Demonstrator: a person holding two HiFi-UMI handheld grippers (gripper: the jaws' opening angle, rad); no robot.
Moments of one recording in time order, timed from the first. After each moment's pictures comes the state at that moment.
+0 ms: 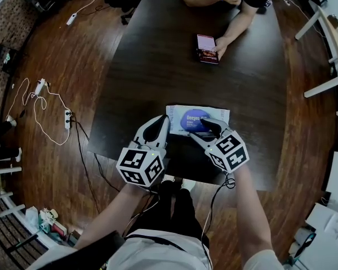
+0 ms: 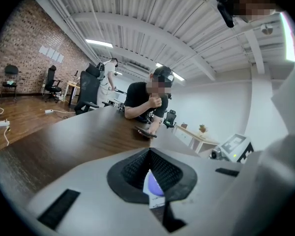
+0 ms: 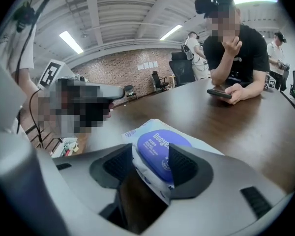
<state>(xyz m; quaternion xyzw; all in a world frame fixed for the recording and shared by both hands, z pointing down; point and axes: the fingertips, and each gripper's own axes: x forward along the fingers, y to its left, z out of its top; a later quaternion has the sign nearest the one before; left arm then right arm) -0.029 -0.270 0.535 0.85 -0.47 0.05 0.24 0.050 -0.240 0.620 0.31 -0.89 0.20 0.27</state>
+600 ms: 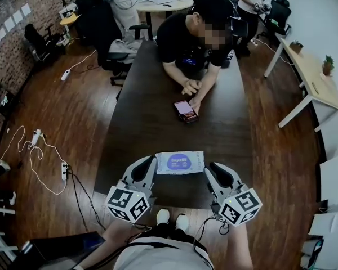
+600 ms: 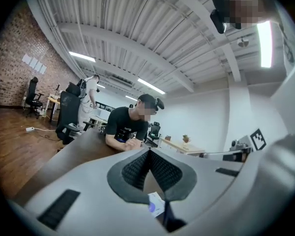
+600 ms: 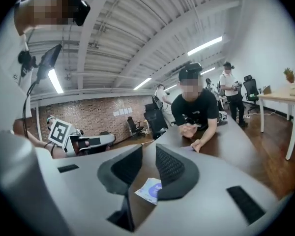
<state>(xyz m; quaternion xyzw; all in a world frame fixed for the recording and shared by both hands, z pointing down) -0.033 -0.230 0.379 0.90 -0.41 -0.01 0.16 0.119 -0.179 0.384 0.51 -0.85 0.17 0.02</state>
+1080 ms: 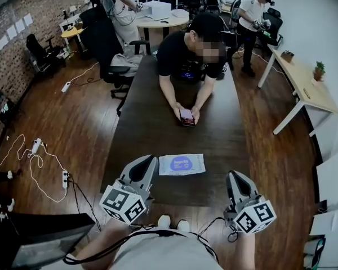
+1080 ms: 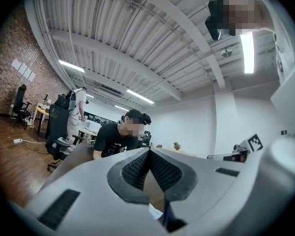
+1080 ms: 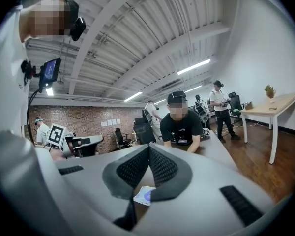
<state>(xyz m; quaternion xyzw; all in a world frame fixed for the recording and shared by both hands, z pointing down) -0.051 -0.185 0.294 0.93 -0.36 -0.05 0.10 0.159 -0.099 0.318 0.59 -0.80 0.12 -0.03</state>
